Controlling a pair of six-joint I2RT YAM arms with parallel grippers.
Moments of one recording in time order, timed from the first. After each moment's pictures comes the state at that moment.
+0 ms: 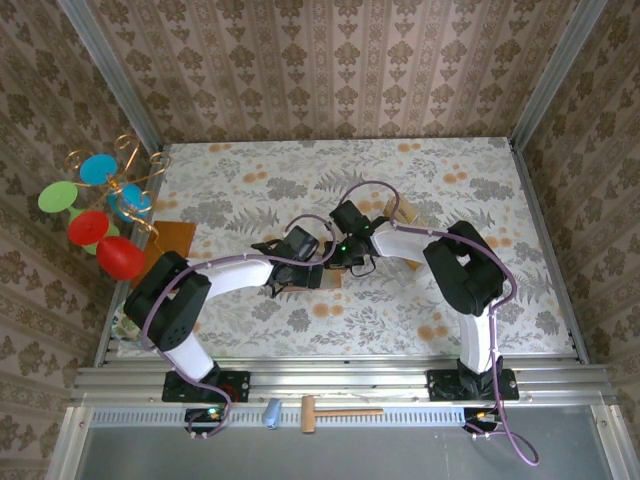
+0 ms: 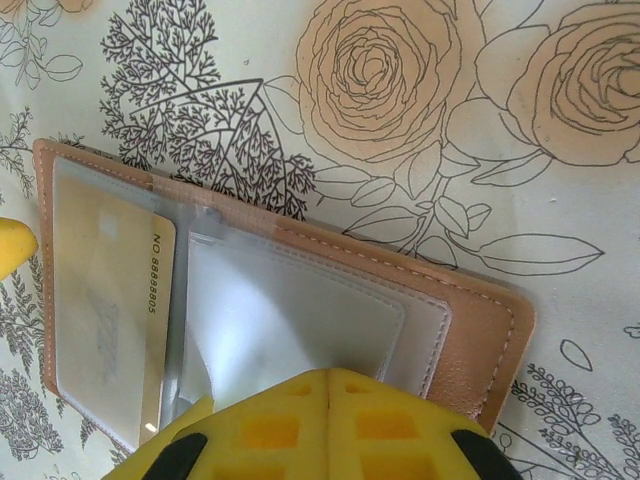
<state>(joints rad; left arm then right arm) -0.77 1.65 0.87 -0.38 -0.19 -0.46 0.63 1.97 1.24 -0.36 -0.30 0.53</state>
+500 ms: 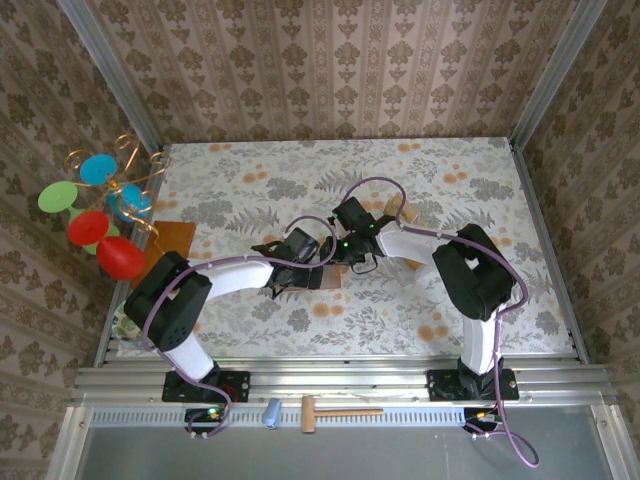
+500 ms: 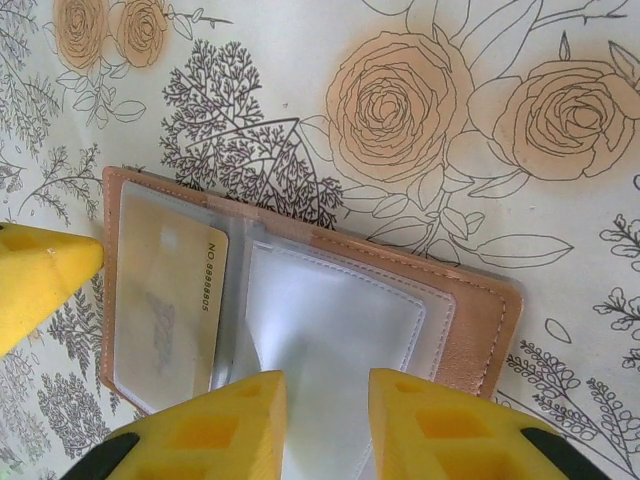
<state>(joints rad) -0.78 1.65 0.85 -0.35 -0.20 -0.47 0.63 1.91 1.21 -0.33 -0.30 0.57</state>
